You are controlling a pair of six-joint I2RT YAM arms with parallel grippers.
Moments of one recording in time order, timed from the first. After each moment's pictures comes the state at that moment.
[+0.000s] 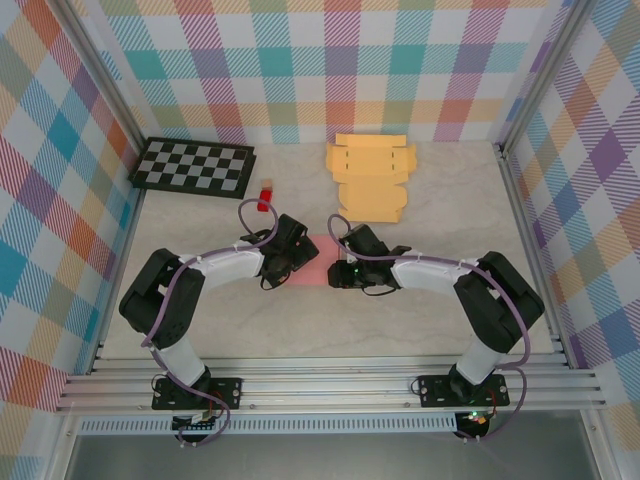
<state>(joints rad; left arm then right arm) -0.60 1.72 0.98 -0.35 -0.07 -1.18 0.73 1.67 0.89 -0.21 -0.21 0.61</state>
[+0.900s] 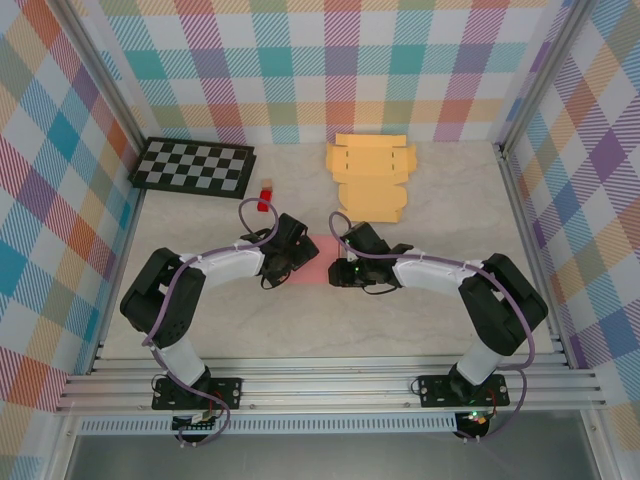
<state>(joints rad) -0.60 1.72 0.99 -0.35 -0.07 -1.18 0.73 1.64 0.90 -0.25 -0.21 0.61</state>
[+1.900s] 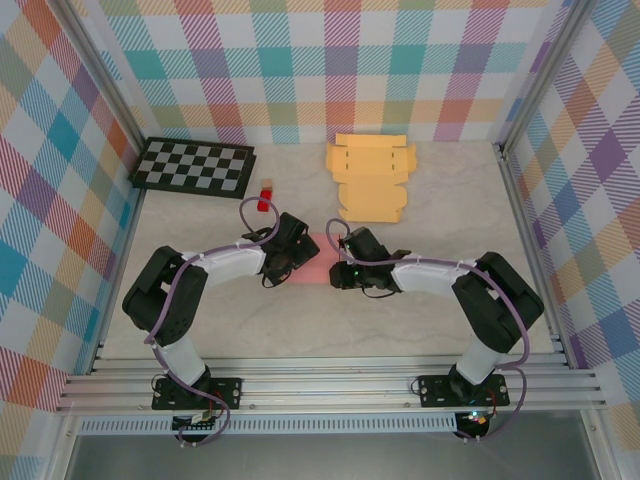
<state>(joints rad) -0.60 1.74 1.00 -0.34 -0.07 -1.18 0.74 1.67 0.84 -0.13 -0.15 0.56</state>
